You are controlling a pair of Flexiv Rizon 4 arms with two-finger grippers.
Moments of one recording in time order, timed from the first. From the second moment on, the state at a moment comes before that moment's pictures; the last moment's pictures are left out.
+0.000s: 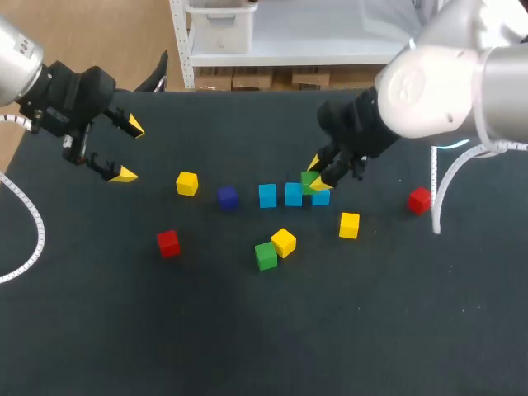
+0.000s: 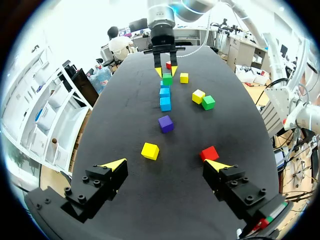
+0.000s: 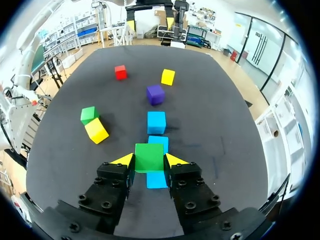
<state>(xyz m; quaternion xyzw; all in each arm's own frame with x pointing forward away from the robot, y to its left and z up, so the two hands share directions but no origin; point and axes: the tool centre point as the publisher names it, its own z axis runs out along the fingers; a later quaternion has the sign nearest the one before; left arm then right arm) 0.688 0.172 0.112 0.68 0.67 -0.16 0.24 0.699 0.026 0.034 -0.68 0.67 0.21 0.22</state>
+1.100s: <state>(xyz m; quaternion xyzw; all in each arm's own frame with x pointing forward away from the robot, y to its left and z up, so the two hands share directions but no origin) 0.688 0.172 0.112 0.68 0.67 -0.16 0.24 0.707 0.031 0.025 -0.68 0.68 0.20 0.21</state>
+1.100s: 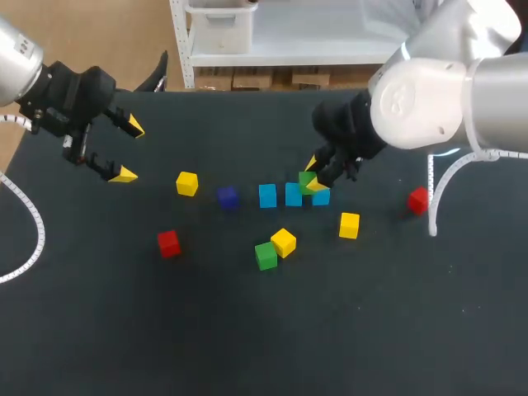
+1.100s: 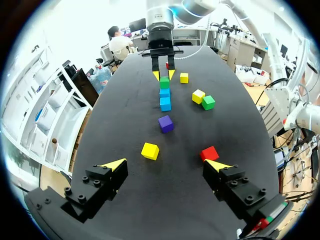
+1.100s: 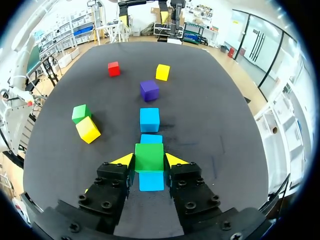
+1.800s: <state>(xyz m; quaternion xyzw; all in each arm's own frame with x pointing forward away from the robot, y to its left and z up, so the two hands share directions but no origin) 0.688 0.172 0.112 0.68 0.67 -0.16 0.24 0.711 0.031 0.024 -0.67 0.68 0.20 0.22</state>
